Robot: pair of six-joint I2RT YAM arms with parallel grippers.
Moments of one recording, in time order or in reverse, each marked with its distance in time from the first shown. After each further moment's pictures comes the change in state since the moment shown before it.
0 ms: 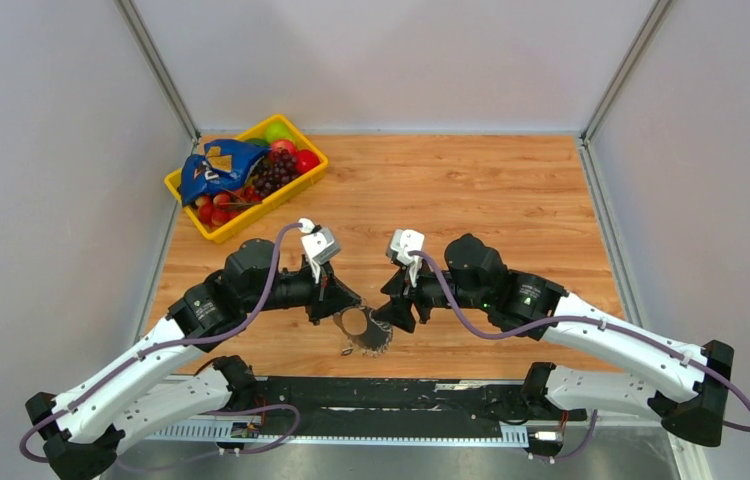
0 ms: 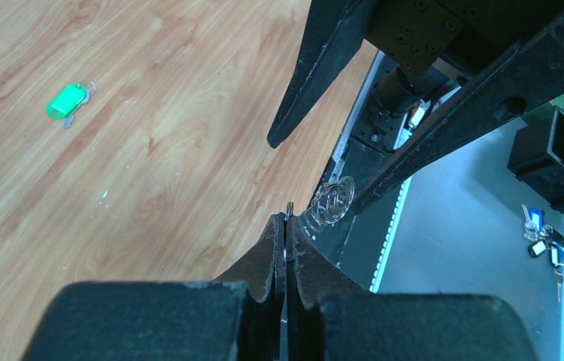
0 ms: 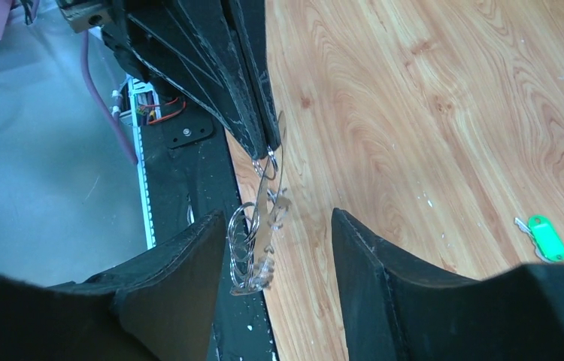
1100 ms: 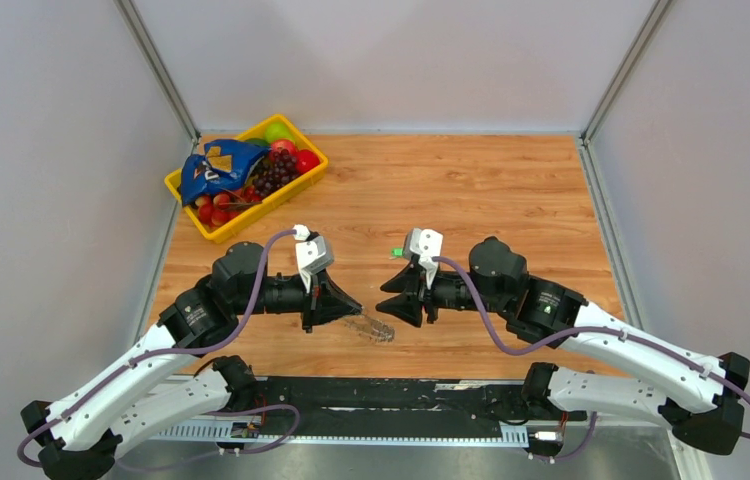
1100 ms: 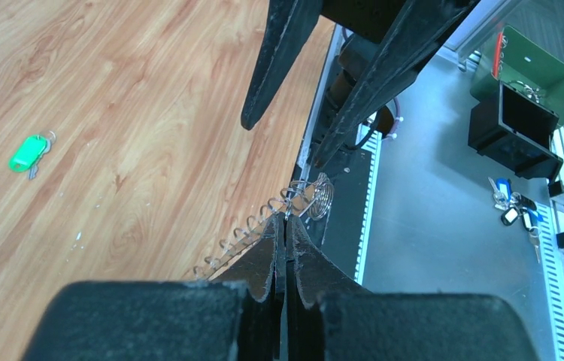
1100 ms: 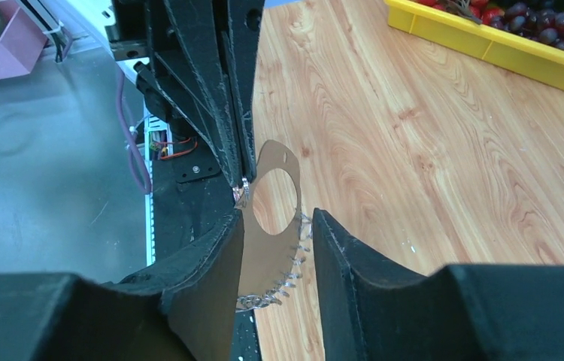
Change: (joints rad) left arm 0.000 -0.048 -0.002 0.037 0.156 0.051; right arm 0.018 -0.094 -0.004 0.085 -0.018 -0.036
